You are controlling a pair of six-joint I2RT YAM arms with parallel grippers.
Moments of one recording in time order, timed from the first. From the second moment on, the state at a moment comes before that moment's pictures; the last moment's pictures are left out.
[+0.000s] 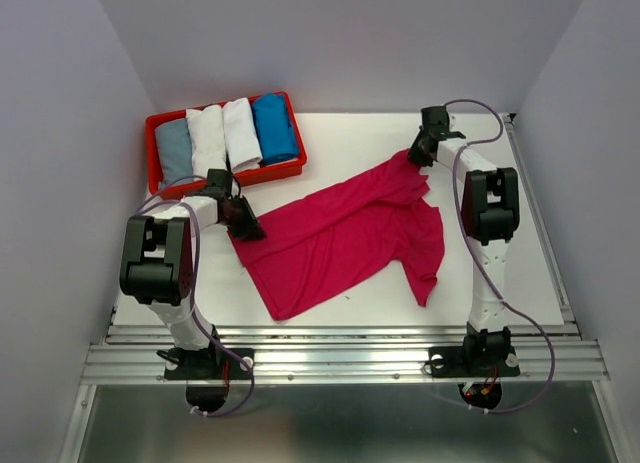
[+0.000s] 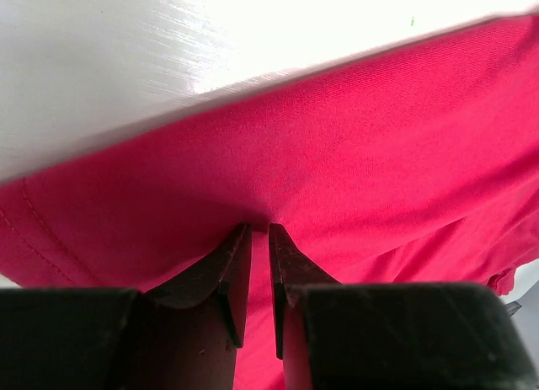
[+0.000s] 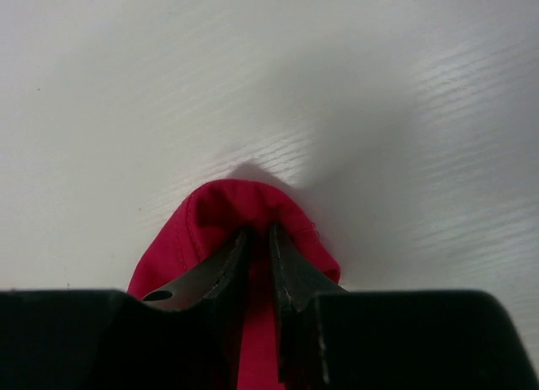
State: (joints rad) left arm -0.09 1.72 0.94 -0.37 0.32 -0.58; right arm 0.11 2.38 1.94 -0.41 0.14 0.57
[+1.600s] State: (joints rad) left arm -0.14 1.59 1.06 -0.50 0.29 -0.48; right arm -0.02 1.65 1.18 -0.38 0.13 0.57
